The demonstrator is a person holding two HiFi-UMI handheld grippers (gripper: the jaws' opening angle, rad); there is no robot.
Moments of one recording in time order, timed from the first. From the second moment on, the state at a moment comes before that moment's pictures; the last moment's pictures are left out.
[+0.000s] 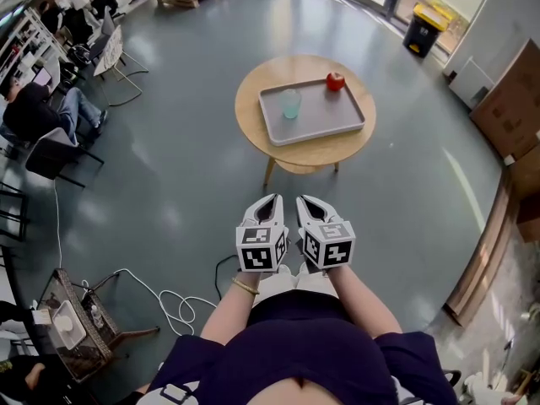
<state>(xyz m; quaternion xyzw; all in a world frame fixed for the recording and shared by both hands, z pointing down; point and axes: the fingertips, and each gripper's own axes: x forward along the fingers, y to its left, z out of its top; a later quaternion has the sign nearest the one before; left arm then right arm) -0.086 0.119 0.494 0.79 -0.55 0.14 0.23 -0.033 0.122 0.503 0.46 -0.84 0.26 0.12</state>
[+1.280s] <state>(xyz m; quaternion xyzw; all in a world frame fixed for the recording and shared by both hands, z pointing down) -0.081 -0.048 0.521 0.79 -0.55 0.14 0.24 -0.008 -0.057 0.512 0.48 -0.83 0.25 0.12</state>
